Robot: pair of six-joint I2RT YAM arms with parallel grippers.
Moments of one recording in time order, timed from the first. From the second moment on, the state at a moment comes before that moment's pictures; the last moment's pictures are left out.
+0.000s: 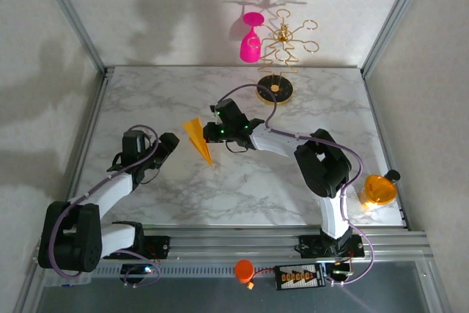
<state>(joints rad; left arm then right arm) -0.06 1.20 0.44 0.11 0.37 -0.95 0.81 1.99 1.39 -0.10 -0.24 0.63</state>
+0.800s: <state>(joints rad) -0.19 1.34 0.47 0.25 0.38 -1.05 0.79 1.99 1.33 -0.01 -0.34 0.63</state>
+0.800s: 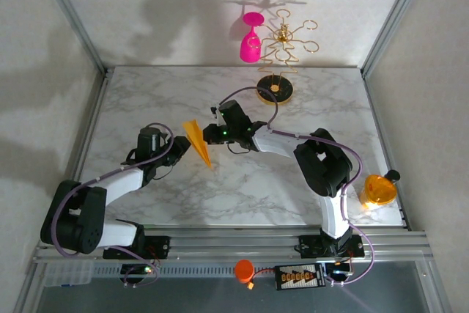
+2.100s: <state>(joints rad) -0.22 1.56 0.60 0.30 0.40 -0.91 0.74 2.01 1.29 -0.05 -0.37 0.66</state>
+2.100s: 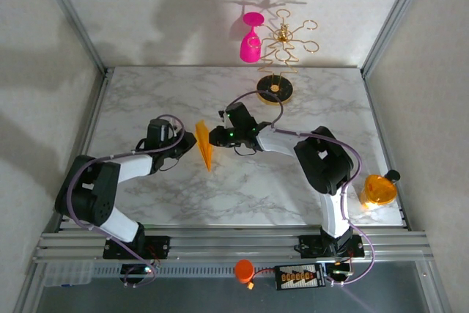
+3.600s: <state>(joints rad) -0.22 1.61 0.55 0.31 0.37 -0.97 0.70 2.08 1.27 -0.10 -0.38 0.70</state>
